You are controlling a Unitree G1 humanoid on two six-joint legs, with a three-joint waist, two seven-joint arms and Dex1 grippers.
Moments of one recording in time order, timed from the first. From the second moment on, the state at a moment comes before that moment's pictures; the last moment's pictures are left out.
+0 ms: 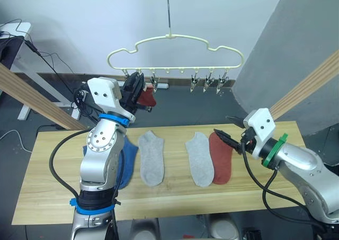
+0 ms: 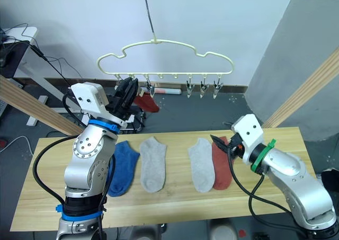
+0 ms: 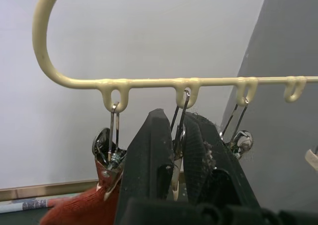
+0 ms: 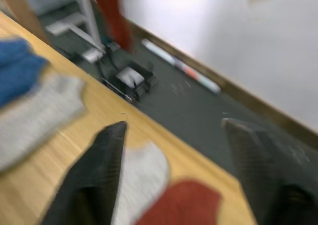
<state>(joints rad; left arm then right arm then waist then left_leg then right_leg) -0.34 0.25 0.09 -0.35 -0.25 0.28 -0.22 -0.07 -0.59 0.04 -0.68 0.37 0.74 0.34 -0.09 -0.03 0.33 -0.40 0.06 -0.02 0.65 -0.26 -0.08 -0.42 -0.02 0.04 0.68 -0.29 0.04</state>
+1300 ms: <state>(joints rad) -0.34 0.32 0.13 -0.40 -0.41 0.44 -0.33 -0.03 -0.15 0.09 -0.27 0.10 0.74 0.06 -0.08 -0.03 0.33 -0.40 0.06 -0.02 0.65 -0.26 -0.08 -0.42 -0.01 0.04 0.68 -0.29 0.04</state>
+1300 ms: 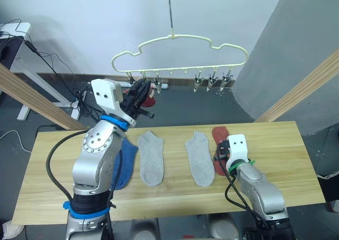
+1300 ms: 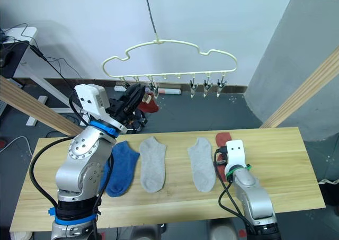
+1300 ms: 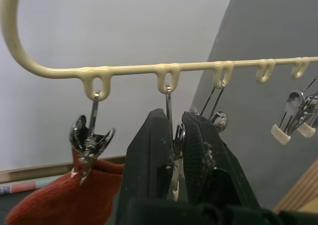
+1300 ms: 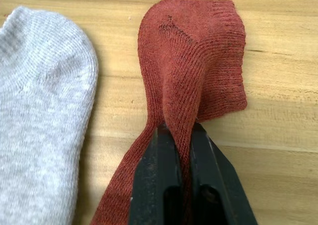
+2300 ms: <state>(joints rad) -0.46 0.39 0.25 -0.43 -0.77 0.76 -0.27 -0.30 -0.17 0.44 -0.27 -0.02 0.28 0.42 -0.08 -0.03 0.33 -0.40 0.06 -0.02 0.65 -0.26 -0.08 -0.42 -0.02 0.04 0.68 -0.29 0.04</state>
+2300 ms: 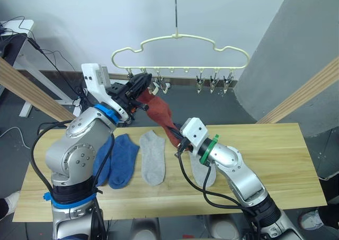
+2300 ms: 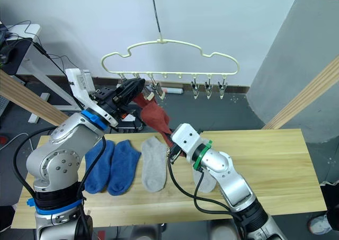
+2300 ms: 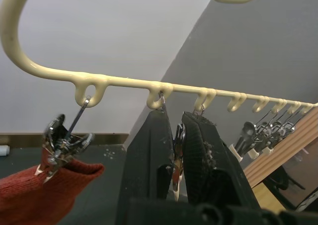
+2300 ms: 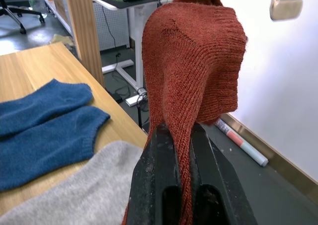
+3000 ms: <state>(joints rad) -0.46 0.41 0.25 -0.43 -0.78 0.76 -0.28 -0.30 -0.13 0.45 -0.27 -0.04 0.23 0.41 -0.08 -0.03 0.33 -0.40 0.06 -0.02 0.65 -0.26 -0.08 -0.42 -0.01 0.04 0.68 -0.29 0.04</state>
